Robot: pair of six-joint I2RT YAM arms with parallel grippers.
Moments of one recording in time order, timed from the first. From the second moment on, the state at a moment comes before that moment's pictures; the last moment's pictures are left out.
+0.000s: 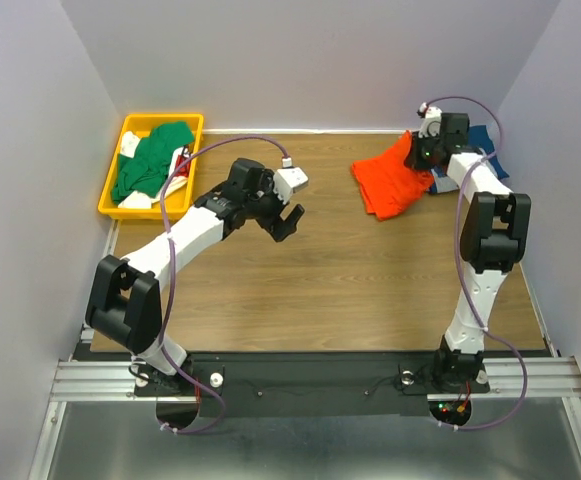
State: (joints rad) left arm -0.52 1.54 1.19 -0.33 0.35 0.33; right arm -0.04 2.12 1.72 -0.27 -0.35 -0.09
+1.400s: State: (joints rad) left arm -0.52 1.52 1.13 -0.33 0.35 0.29; right arm -0.23 2.29 2.26 -0.47 -0.33 -0.32
